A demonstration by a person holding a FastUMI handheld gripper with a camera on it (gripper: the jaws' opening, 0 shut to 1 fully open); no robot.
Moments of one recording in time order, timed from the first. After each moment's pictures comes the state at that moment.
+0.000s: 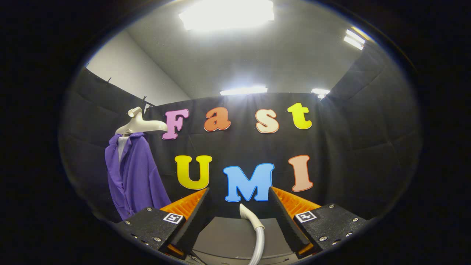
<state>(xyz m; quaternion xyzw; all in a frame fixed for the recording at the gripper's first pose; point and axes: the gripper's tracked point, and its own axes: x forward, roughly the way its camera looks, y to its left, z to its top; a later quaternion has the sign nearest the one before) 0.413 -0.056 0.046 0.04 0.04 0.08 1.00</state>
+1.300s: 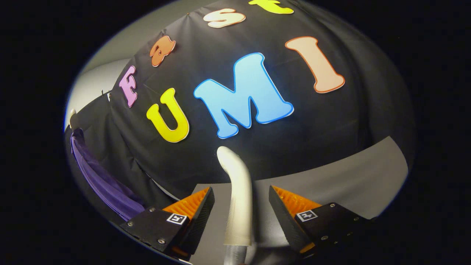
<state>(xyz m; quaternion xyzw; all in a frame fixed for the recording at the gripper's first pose) 0.582 -0.057 -0.222 0.24 0.41 0.16 0.87</state>
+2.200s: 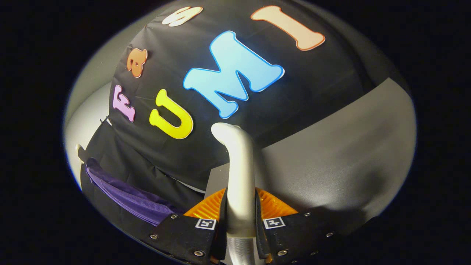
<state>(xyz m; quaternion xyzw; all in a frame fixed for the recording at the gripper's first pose) 0.544 -0.049 -0.218 0.33 0.44 0.16 0.82</state>
